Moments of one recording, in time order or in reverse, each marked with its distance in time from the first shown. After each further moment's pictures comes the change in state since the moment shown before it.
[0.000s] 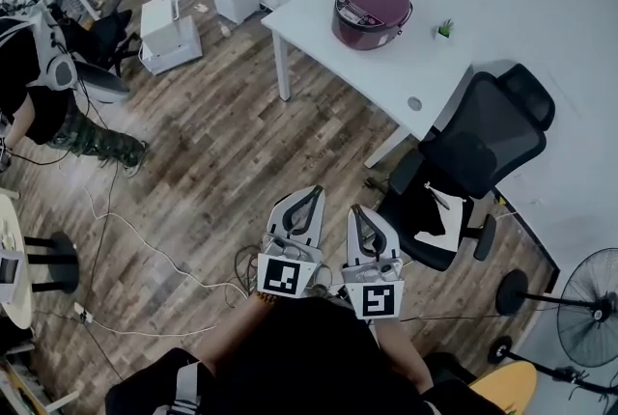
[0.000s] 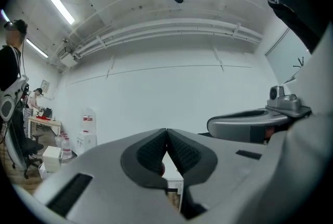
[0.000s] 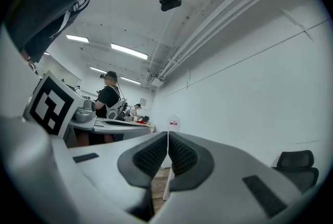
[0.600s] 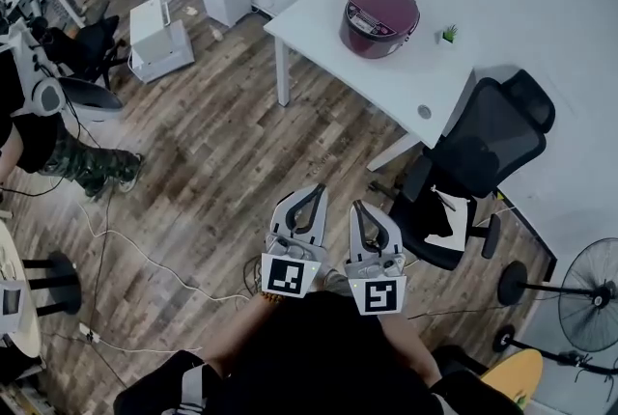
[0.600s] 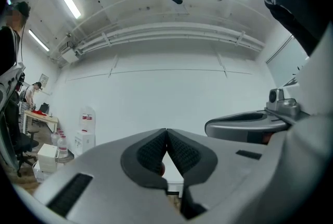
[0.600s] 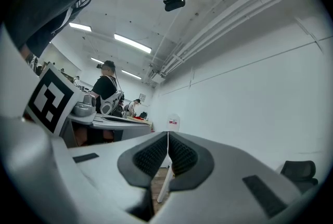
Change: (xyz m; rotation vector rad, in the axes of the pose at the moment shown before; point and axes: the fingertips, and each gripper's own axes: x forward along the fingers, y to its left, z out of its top) left arm 0.014 0.107 -0.001 -0.059 -0.021 -0.031; right arm 0.098 0.053 -0.001 -0.082 0.030 -0.026
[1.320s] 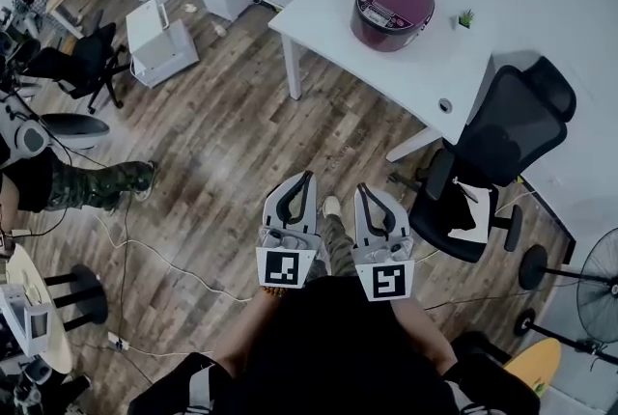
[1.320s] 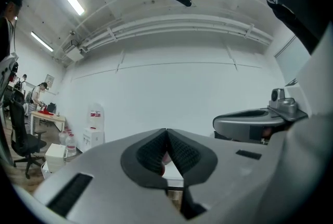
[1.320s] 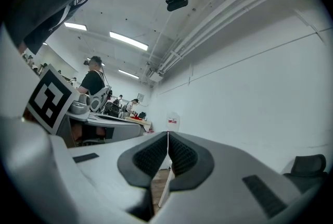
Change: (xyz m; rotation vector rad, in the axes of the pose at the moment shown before) left arm 0.045 0.102 -0.022 0.018 0.068 0.064; right arm 0.101 -0.003 -0.023 0.047 0.010 -0.015
